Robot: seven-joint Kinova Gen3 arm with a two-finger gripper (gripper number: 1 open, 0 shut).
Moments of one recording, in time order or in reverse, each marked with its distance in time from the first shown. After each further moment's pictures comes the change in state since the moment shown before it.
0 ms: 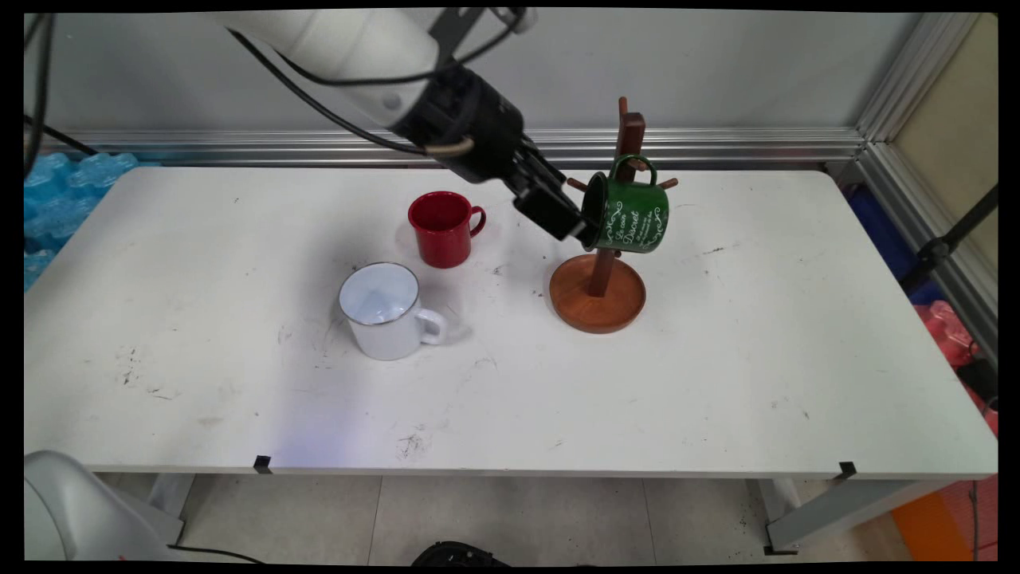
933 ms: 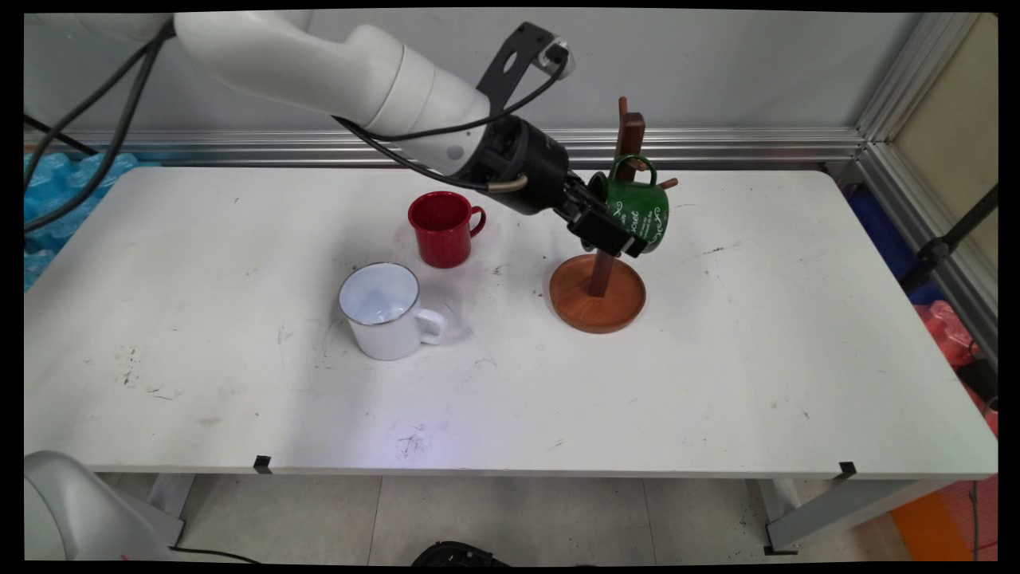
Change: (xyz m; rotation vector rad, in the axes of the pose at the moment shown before) arm -0.015 -0.010 0.062 -0.036 0.104 -0.089
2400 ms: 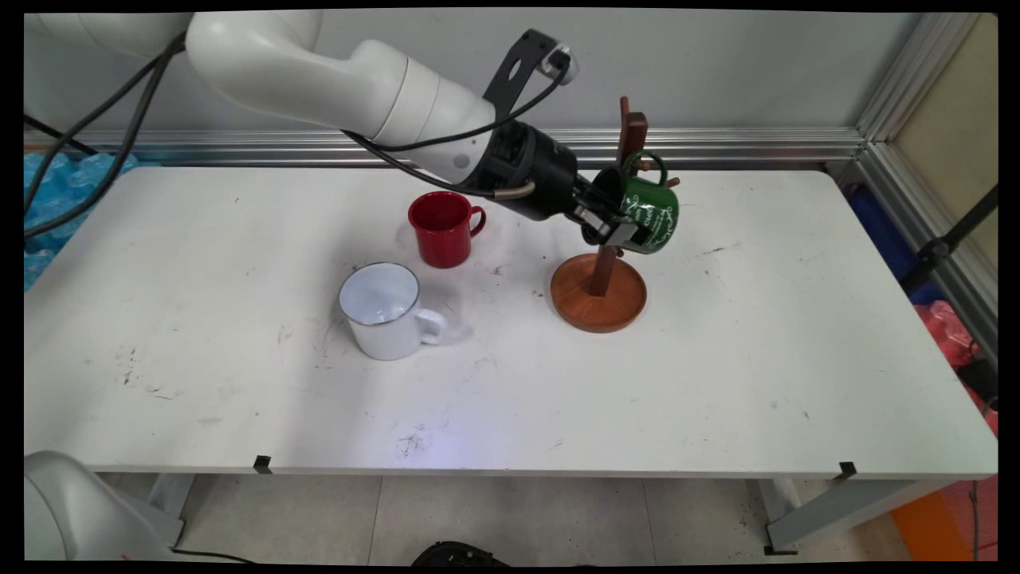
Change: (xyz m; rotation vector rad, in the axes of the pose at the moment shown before) arm -0.002 0.003 0.005 -0.046 0.046 0.007
